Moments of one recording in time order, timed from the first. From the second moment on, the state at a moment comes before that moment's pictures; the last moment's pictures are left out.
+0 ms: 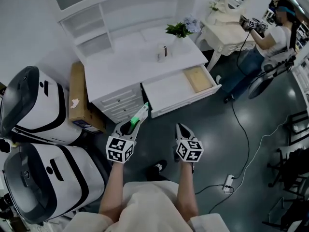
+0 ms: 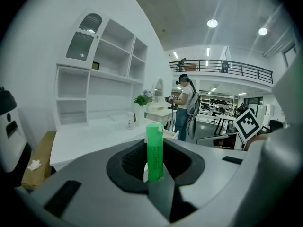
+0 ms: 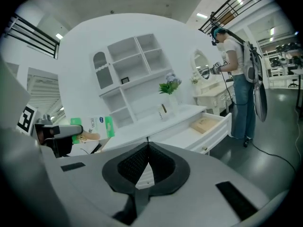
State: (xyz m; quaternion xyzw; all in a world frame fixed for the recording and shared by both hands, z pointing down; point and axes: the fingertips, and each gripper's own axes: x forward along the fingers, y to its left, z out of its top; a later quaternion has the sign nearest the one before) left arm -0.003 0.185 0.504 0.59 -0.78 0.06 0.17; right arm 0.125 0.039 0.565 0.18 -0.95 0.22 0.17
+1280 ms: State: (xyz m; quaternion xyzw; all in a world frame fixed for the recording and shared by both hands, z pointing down) left arm -0.070 -0.055 0.531 0.74 -0.64 0.13 0.14; right arm 0.051 -0.079 0.603 0.28 -0.91 0.22 0.22
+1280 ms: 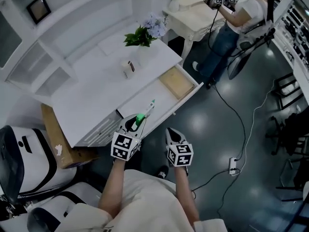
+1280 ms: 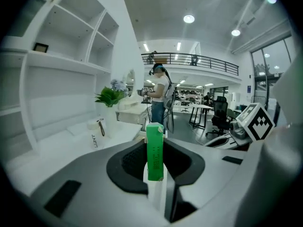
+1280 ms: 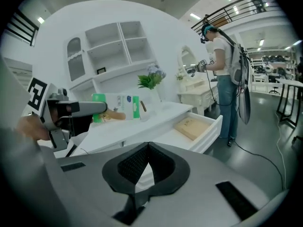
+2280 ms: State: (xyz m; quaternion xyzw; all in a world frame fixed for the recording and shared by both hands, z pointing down) left arm -0.120 -0.145 0.706 0.81 -0.47 0.16 0.32; right arm -0.023 -0.160 0.650 0.37 -0.85 0.26 0.28
